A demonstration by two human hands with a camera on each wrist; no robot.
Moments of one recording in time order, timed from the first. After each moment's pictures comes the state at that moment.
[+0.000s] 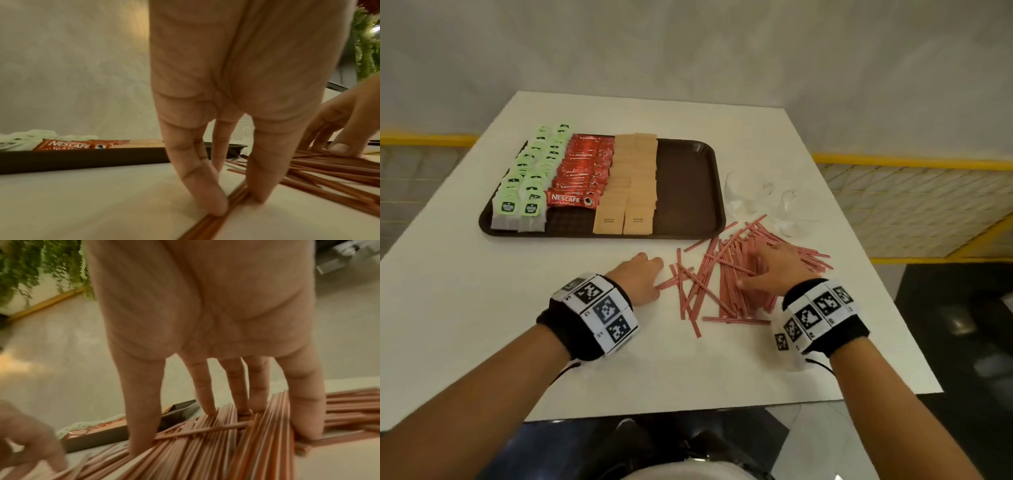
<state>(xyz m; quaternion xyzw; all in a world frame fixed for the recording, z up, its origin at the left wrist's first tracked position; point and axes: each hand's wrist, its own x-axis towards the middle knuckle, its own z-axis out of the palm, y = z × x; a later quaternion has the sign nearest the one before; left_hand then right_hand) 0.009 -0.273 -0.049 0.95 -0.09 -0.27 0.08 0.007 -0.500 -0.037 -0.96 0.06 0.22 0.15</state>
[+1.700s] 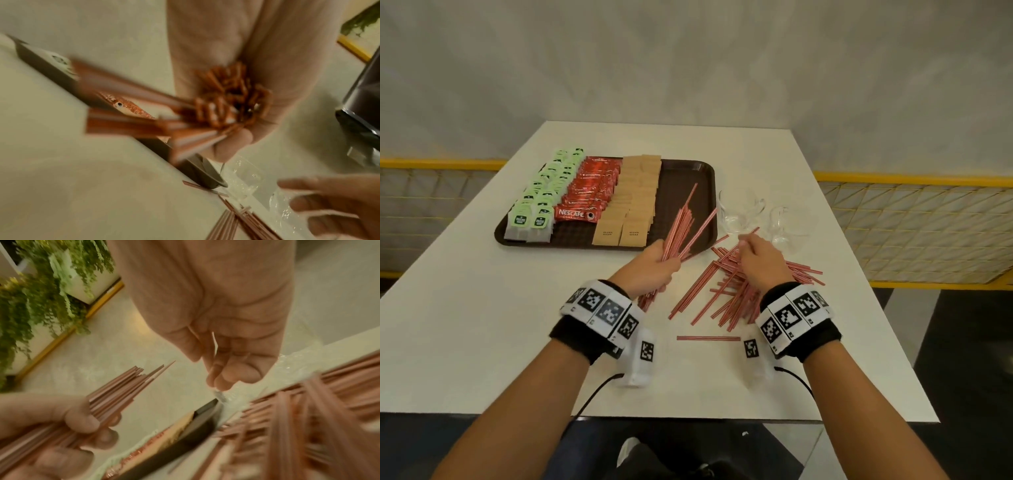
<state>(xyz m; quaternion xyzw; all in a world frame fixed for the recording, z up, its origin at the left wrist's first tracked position) 0.007 -0.316 -0.033 0.84 0.04 -0.18 0.51 0.015 -0.500 -0.027 -0.90 0.04 0.07 0.42</state>
